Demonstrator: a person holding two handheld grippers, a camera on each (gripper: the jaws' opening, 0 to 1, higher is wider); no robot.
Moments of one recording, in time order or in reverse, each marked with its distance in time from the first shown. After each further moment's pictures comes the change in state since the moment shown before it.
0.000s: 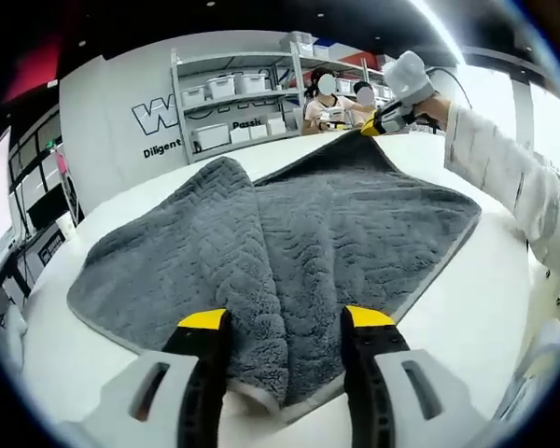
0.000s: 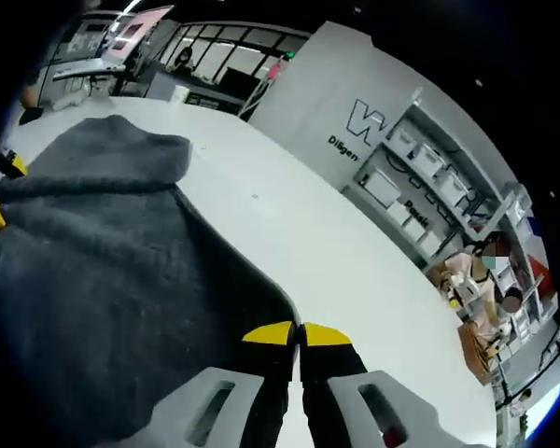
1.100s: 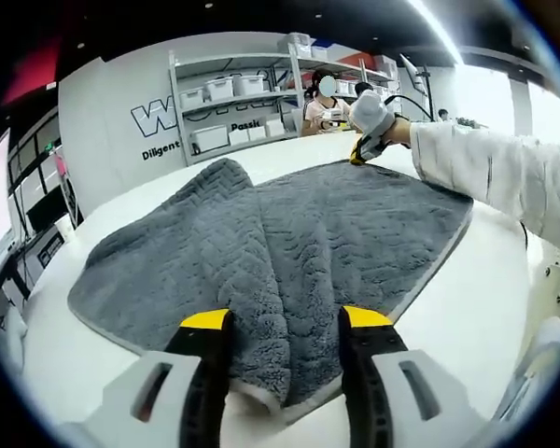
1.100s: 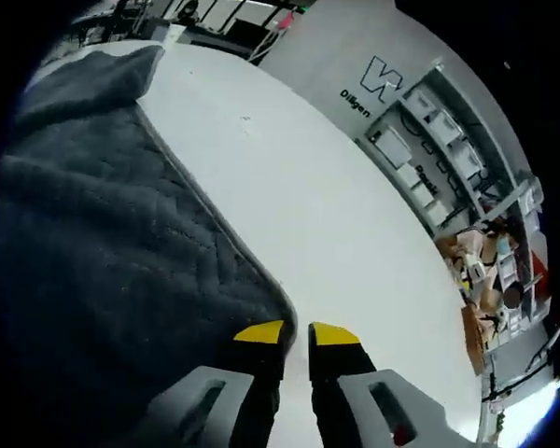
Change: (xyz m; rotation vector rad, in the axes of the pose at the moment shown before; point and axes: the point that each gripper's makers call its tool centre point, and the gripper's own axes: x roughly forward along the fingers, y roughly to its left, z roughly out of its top) left arm 0.000 -0.003 0.000 0.012 -0.008 -0.005; right arm 0.081 -0.019 -0.064 -0.063 0.257 -0.046
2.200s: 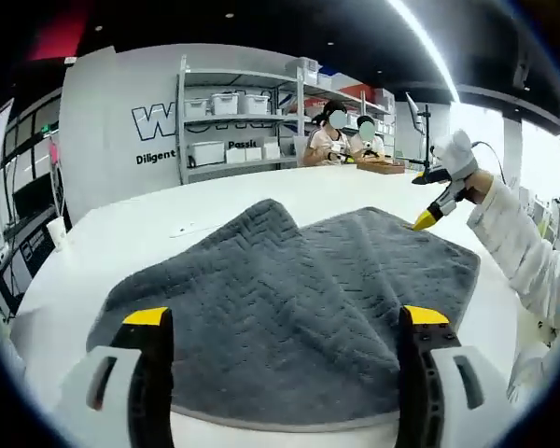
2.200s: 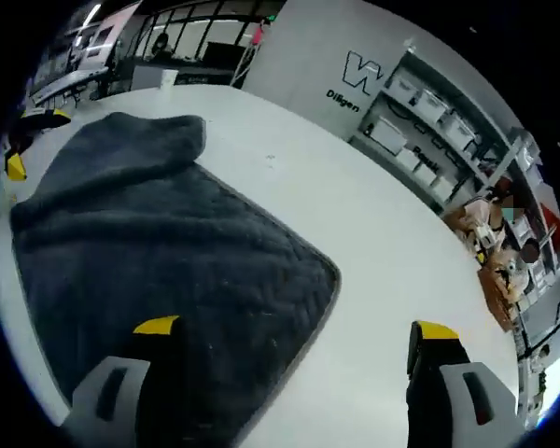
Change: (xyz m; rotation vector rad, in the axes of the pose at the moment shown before) left arm 0.008 0.121 0.058 -0.094 -0.101 -0.090; right arm -0.132 0.060 0.002 0.191 -0.047 0.153
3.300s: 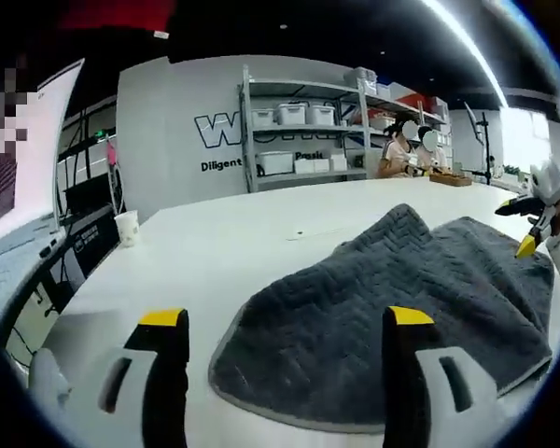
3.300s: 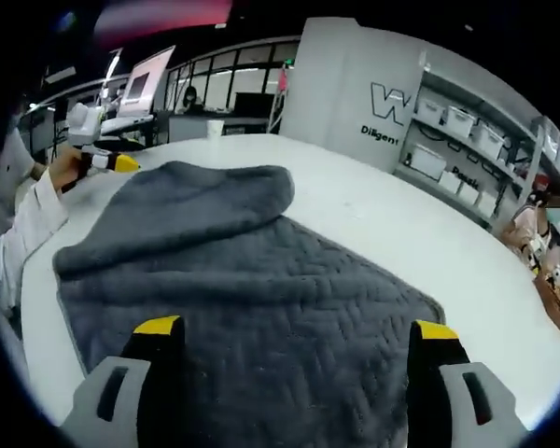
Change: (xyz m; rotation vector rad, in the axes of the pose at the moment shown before) left arm -0.004 0.172 -0.030 -0.050 -0.023 0.328; right arm 0.010 0.102 0.043 0.093 -0.209 0.232
